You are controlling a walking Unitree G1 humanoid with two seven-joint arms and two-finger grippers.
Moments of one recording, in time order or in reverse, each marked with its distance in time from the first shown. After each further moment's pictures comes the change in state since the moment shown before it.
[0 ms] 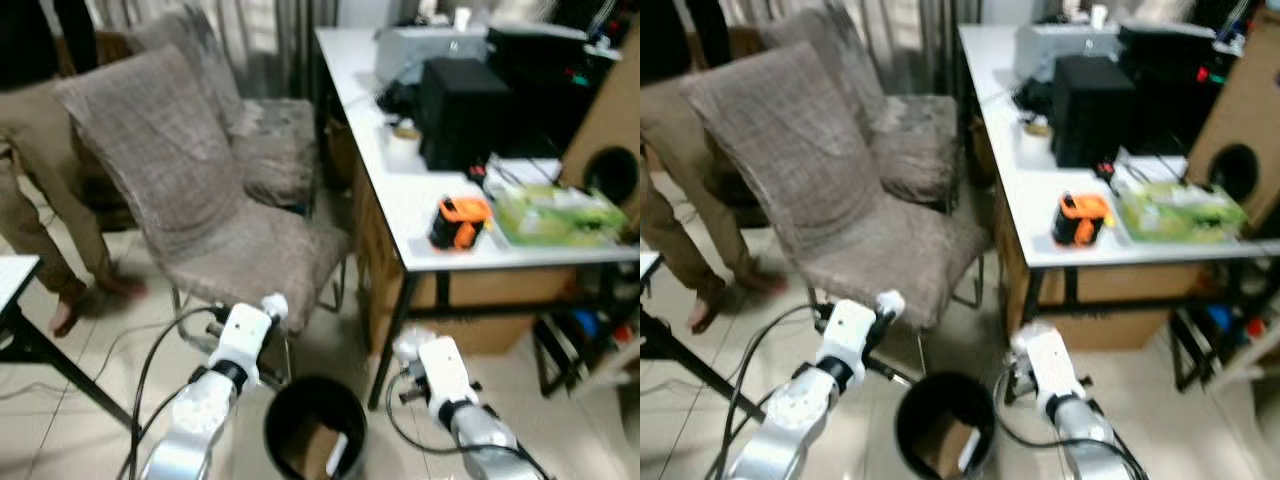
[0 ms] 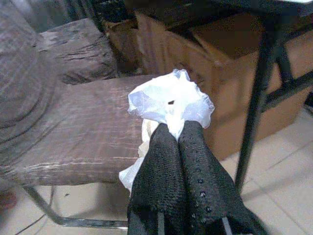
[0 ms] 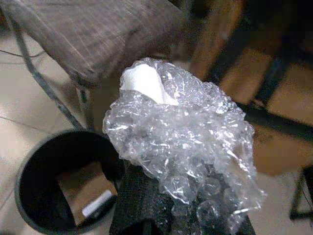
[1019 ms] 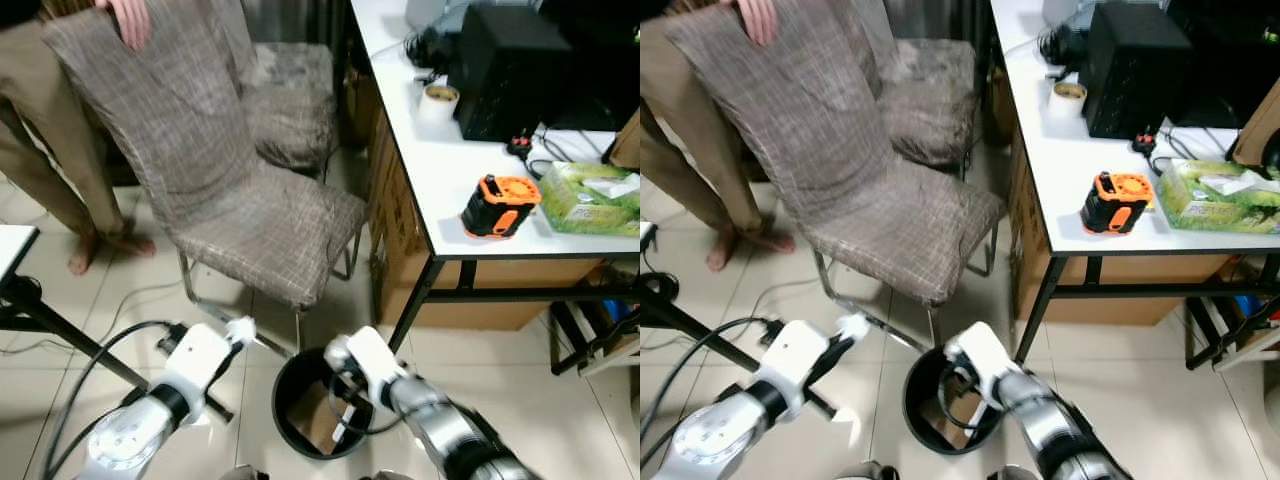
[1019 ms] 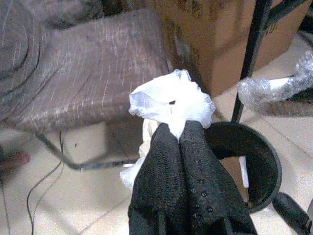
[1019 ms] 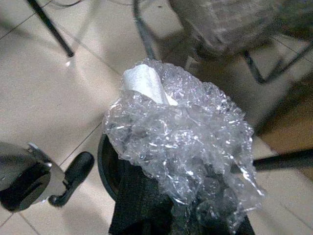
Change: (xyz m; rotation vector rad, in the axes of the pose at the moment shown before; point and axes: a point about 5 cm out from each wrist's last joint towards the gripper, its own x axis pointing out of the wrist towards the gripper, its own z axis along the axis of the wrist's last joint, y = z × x) left arm -0.068 0.032 0.010 0.144 0.120 -0.088; right arm 0.059 0.050 0.022 -0.156 0.074 0.363
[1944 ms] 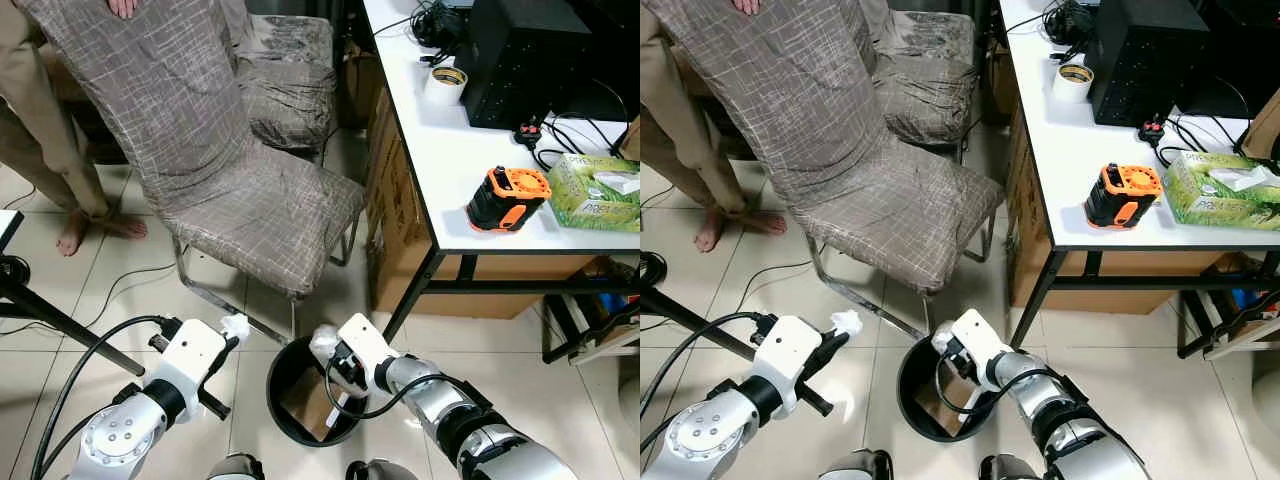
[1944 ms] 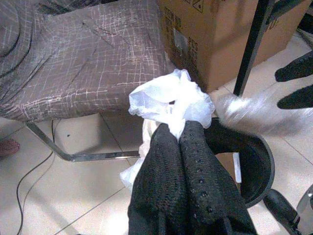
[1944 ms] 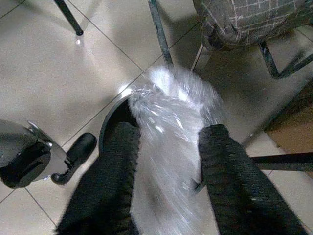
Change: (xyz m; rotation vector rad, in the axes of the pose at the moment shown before) left arm -0.002 0.004 0.008 -0.009 0.000 0.021; right arm 0.004 -0.012 0.012 -0.048 0.039 0.039
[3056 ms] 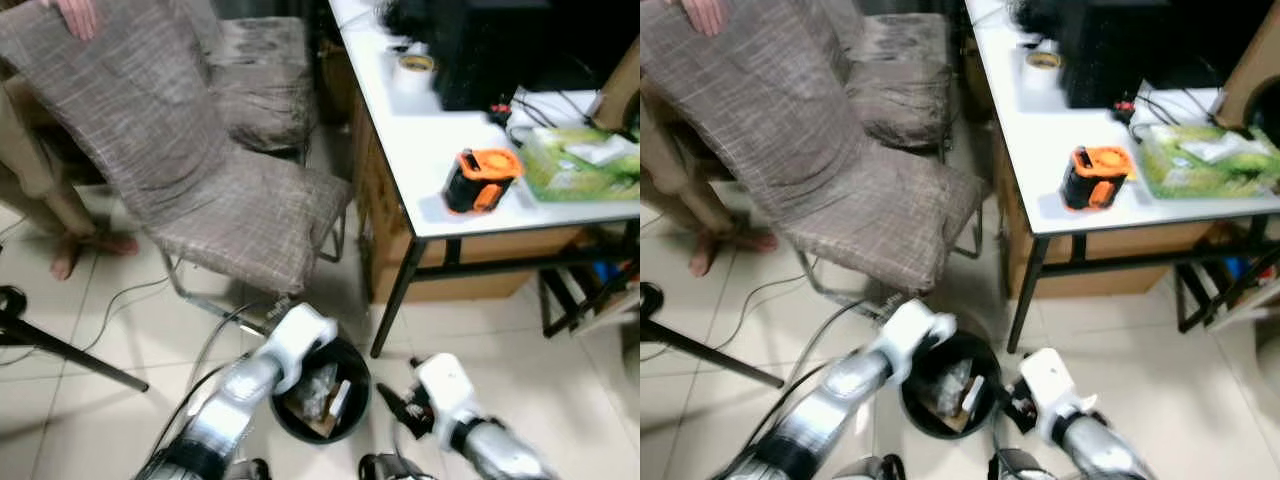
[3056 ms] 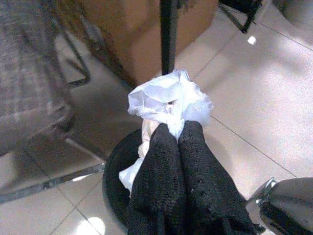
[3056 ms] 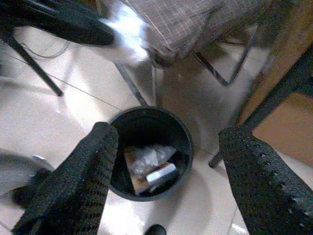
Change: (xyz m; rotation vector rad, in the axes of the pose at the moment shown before) left arm 0.132 -0.071 0.002 -0.027 0.052 -0.268; right arm -0.118 0.014 -0.036 0.112 -0.230 -0.154
